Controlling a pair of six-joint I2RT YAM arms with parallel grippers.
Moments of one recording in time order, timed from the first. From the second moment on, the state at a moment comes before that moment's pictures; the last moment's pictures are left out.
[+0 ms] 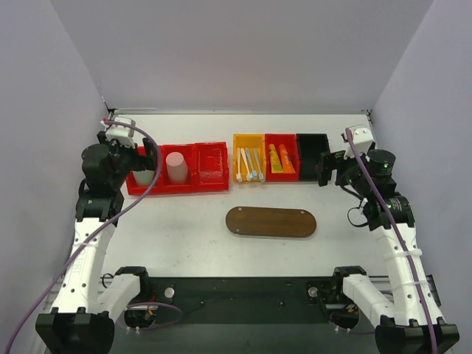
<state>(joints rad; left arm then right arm) -0.01 0.93 0.93 -0.17 0.17 0.00 0.07 0.87 0.96 -0.49 -0.15 -0.11</state>
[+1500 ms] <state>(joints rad) -0.46 1.68 1.41 -0.70 0.18 1.12 0.07 0.95 0.99 -0.54 -0.26 -0.16</state>
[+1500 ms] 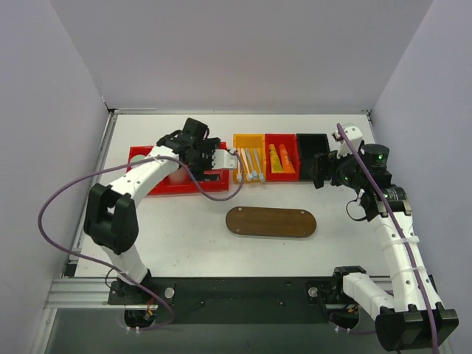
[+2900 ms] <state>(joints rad) -0.48 1.98 1.70 -0.92 0.24 1.13 0.07 1.00 0.99 -0.54 -0.25 -0.19</state>
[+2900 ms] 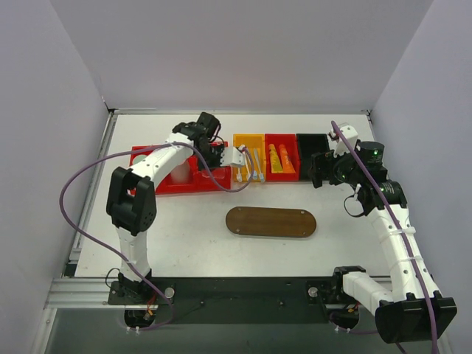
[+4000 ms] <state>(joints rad) -0.45 1.25 1.05 -0.10 0.86 0.26 0.24 1.24 1.49 -0.73 -0.49 0.01</state>
